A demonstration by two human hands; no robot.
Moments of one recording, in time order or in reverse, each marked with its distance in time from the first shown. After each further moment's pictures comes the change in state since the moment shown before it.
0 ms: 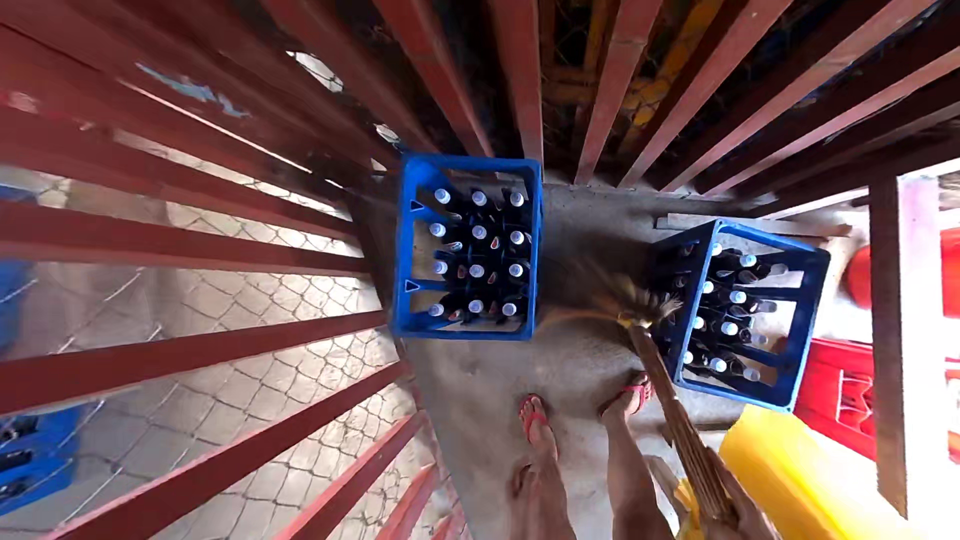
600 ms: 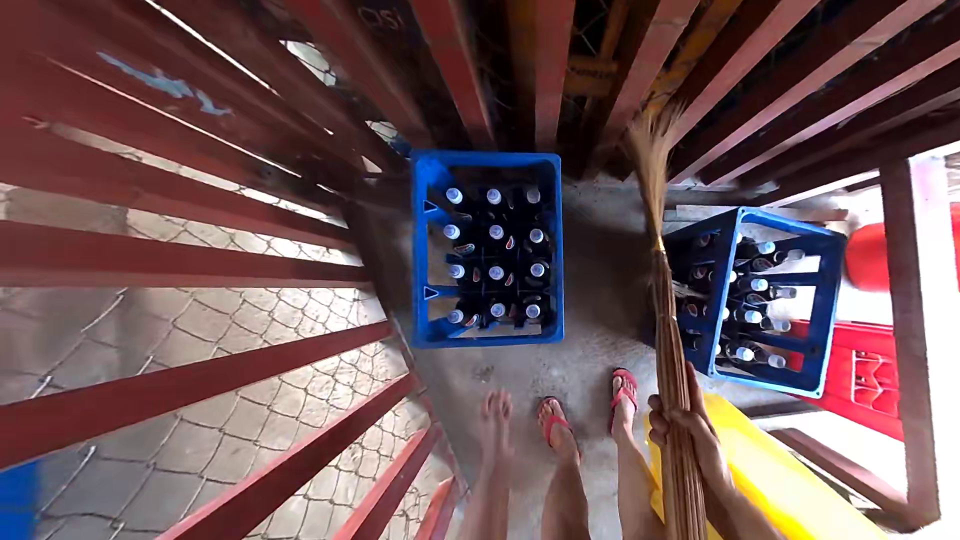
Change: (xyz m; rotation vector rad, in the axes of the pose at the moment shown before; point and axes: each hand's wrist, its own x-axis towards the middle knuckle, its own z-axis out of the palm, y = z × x) left_hand 0.143 0.066 -0.072 -0.335 0.160 0.137; right_hand 0.096 -0.084 0.129 0.968 0.059 -0.438
